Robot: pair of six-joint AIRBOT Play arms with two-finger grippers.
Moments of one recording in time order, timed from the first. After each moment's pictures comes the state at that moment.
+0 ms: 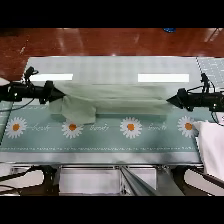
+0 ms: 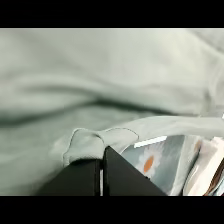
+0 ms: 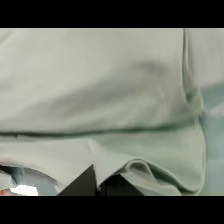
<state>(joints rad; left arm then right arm) 0.27 -1.42 1.02 0.66 -1.19 -1.29 -0.35 -1.25 0.82 -0.71 1.07 1.25</state>
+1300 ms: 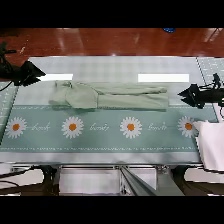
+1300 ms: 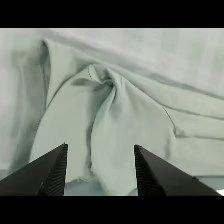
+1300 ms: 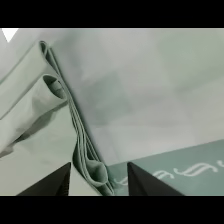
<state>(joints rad) 0.34 -1.41 1.30 0.91 -1.17 -1.34 -0.51 -1.49 0.99 -0.76 1.05 1.29</state>
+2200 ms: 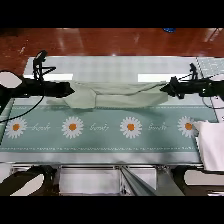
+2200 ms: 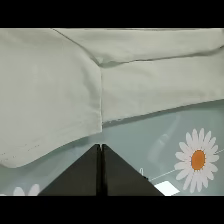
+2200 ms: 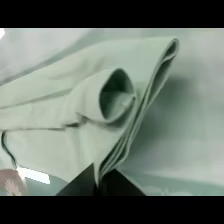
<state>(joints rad) -0.06 -1.13 0.96 0.92 -0.98 -1.32 -0.27 -1.51 1.08 -0.66 1.11 1.26</state>
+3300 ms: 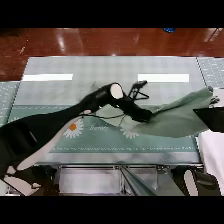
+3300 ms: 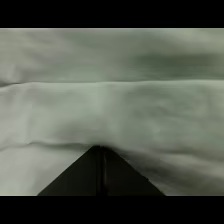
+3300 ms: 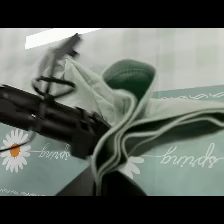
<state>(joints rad) -0.83 -1.80 1.50 0.68 -0.97 -1.40 -0.29 -0.38 0.96 -0.95 1.48 1.60</state>
